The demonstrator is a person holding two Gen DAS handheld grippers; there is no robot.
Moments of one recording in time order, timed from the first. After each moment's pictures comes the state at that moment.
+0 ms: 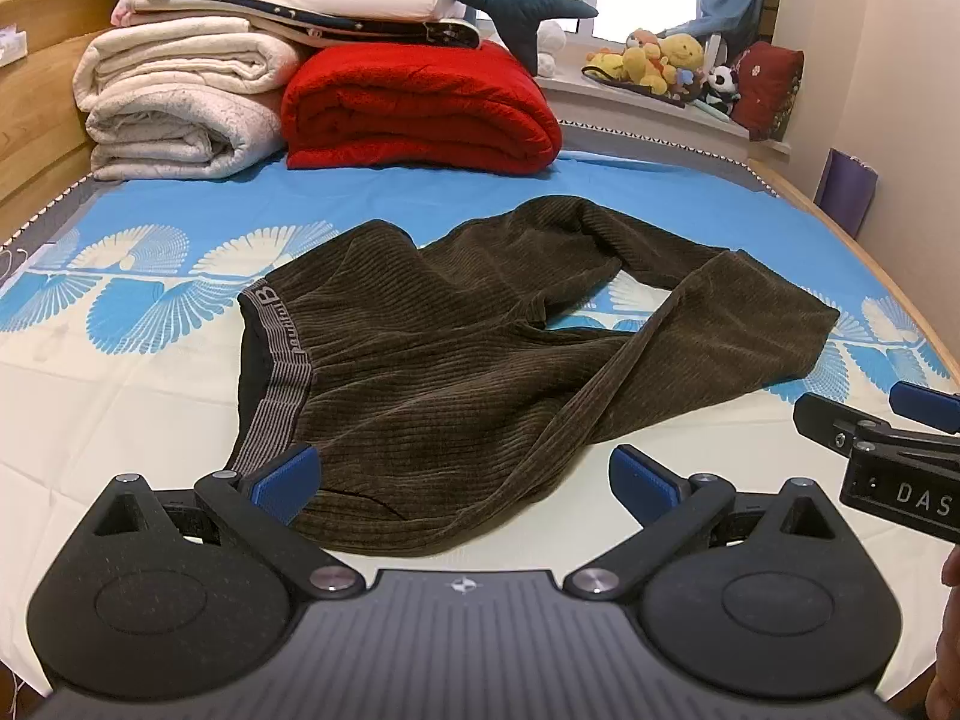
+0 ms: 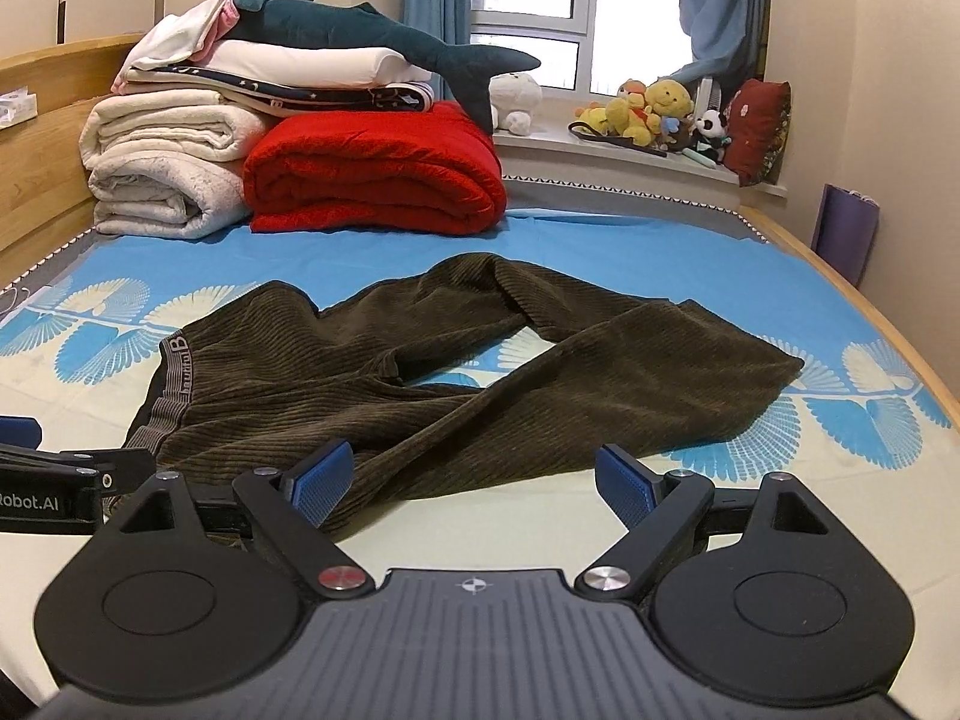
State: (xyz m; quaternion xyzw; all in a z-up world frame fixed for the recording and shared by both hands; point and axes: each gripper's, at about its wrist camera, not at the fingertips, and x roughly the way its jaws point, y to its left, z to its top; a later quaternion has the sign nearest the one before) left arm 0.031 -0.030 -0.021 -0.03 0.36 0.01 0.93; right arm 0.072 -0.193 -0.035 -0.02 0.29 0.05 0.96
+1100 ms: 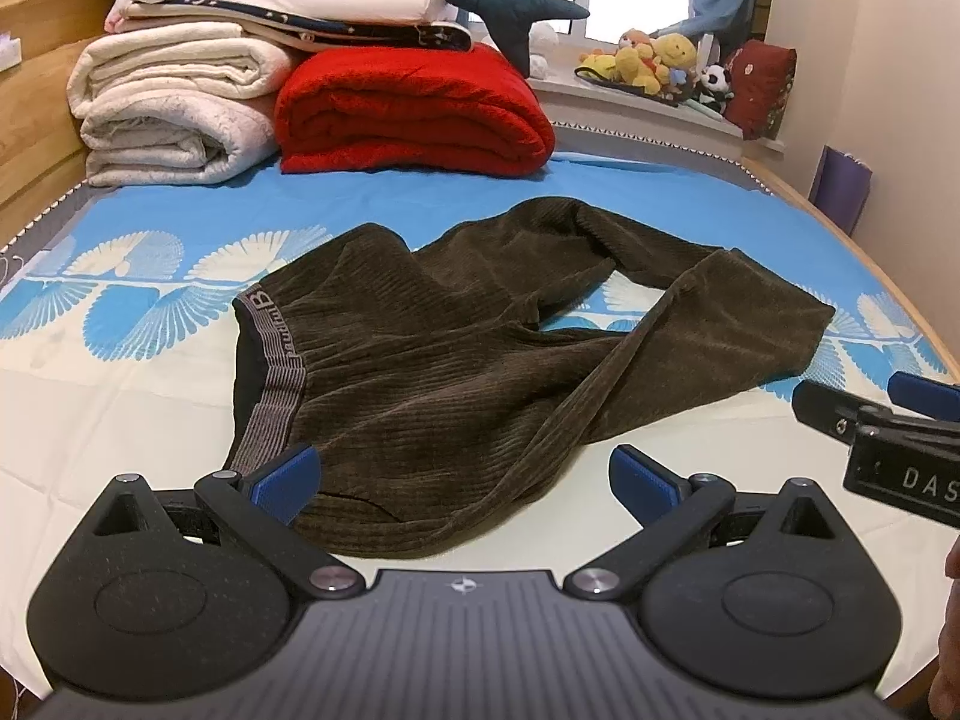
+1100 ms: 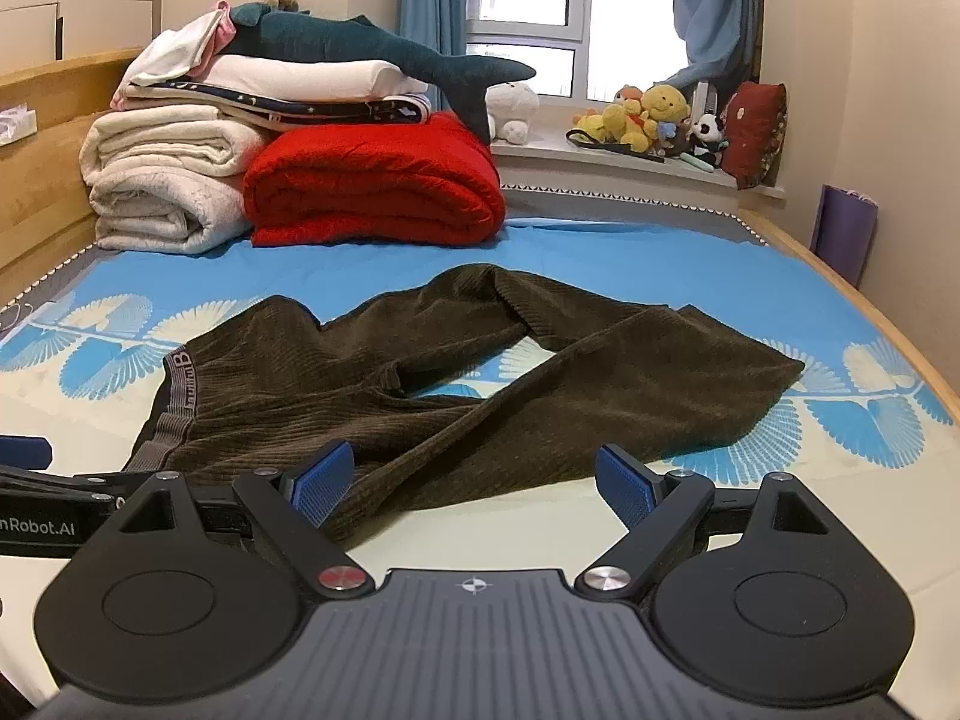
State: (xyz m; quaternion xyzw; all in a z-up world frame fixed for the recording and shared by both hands) left arm 0.032 -0.033 -0.023 -0.03 0.36 0.00 0.93; right arm 0.069 -0.192 -0.029 -0.01 0.28 0.05 0.96
